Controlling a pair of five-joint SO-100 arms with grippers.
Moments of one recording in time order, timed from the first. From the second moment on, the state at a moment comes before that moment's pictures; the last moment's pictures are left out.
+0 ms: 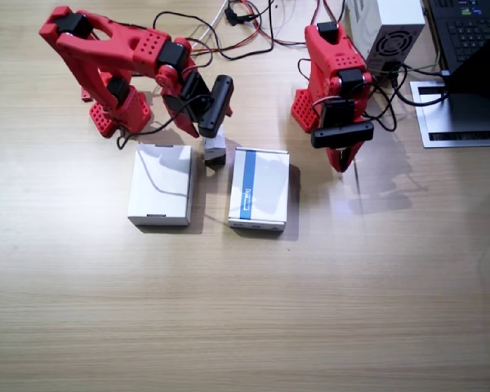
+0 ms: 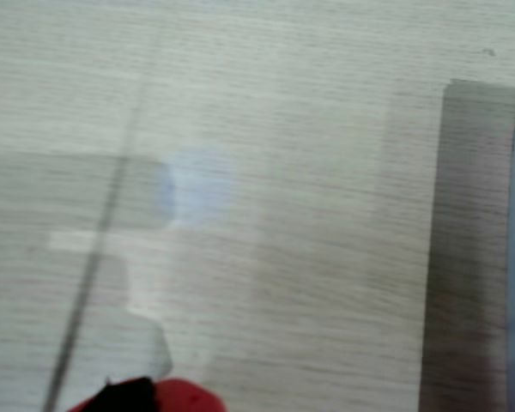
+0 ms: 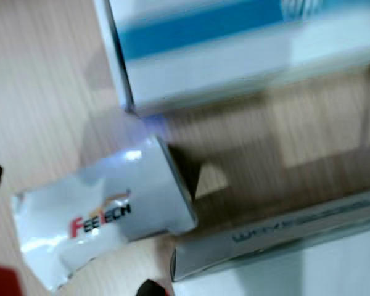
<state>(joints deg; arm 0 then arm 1) -2.7 185.7 175.2 68.0 72.9 -74.1 104.3 101.5 90.2 -53.1</state>
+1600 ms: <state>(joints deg) -3.6 185.7 175.2 68.0 74.0 -50.8 97.9 79.1 105.8 -58.8</state>
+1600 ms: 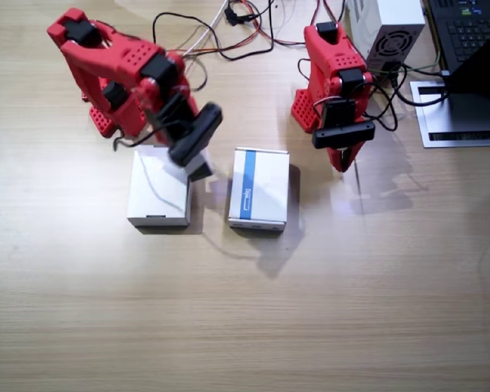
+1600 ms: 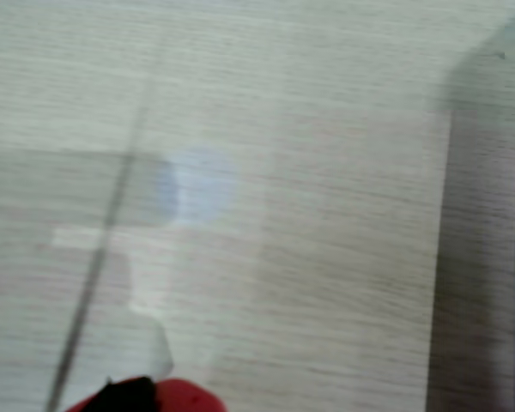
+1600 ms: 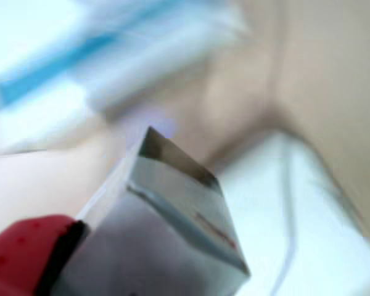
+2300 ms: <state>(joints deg) -0.7 185.9 160.3 62.1 51.1 -41.6 107.3 96.8 99.2 -64.0</state>
